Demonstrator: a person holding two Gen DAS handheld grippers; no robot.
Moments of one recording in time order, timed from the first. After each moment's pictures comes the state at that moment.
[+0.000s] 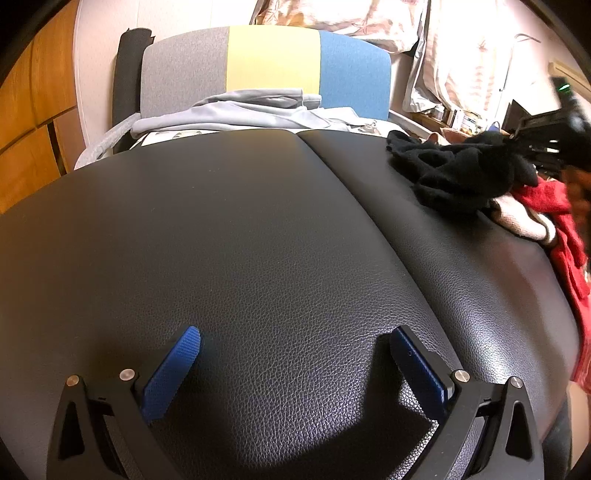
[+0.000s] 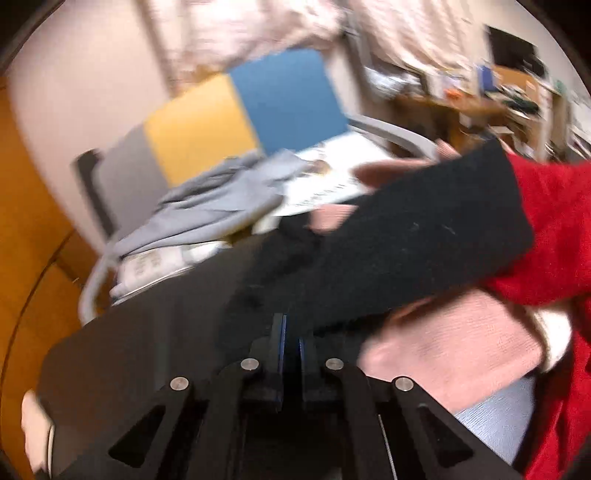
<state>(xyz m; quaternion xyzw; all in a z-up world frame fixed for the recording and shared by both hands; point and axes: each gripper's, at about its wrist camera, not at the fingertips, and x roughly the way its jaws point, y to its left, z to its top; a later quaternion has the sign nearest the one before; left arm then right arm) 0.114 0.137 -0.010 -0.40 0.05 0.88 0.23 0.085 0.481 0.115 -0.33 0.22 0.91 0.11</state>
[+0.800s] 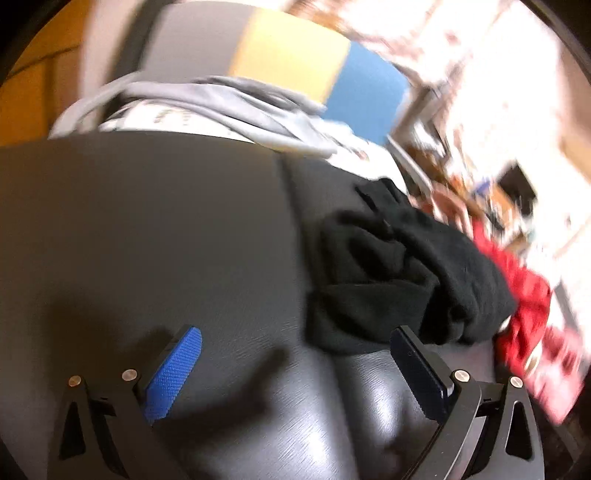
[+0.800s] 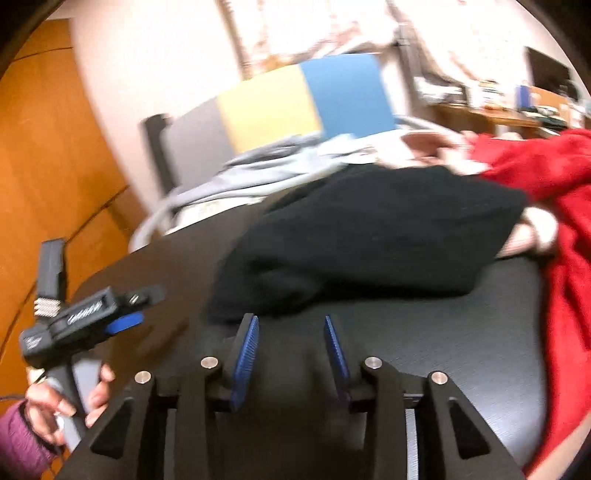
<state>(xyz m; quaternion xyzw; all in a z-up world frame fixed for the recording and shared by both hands) 0.054 0.183 0.038 -0.46 -0.06 0.84 0.27 0.217 0.399 0.096 -0.32 0.18 0.93 0.09</state>
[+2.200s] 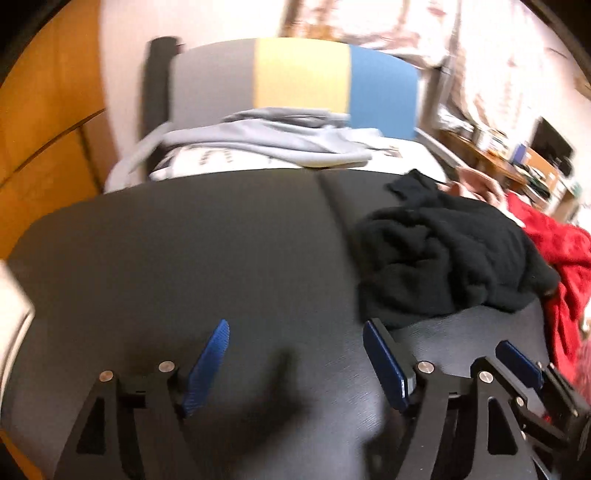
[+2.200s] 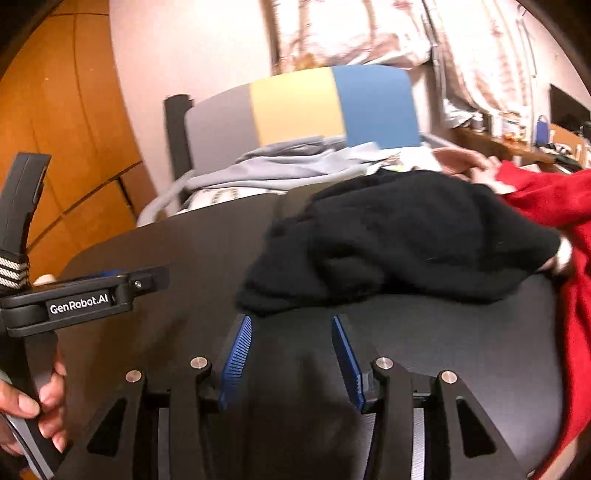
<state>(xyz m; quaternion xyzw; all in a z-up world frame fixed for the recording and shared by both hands) 0.108 0.137 0.080 -0.41 0.03 0.90 0.15 0.220 0.321 0.082 -0.33 0.12 0.94 0.02</state>
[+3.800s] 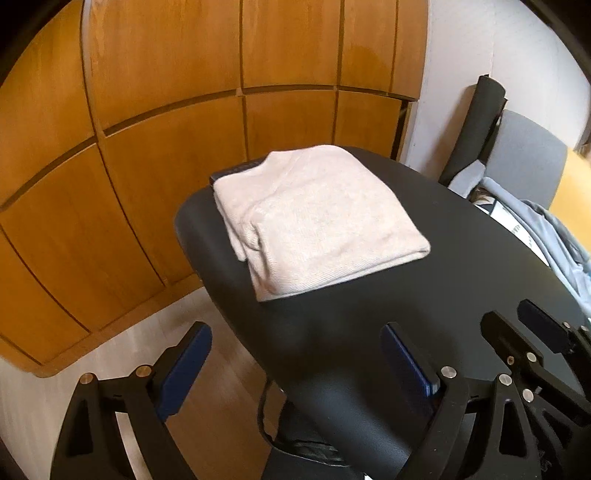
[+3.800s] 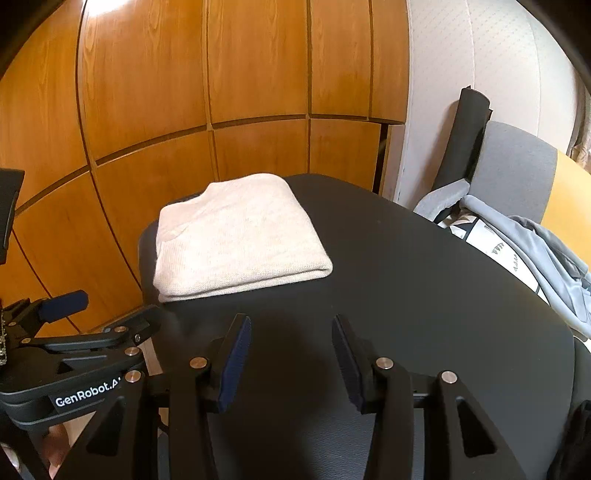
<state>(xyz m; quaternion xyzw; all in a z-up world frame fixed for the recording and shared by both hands) 0.210 -0.240 0.081 -0.37 -0.14 0.87 -0.30 0.140 -0.096 0.105 -0.32 -0.13 0.87 -0.34</state>
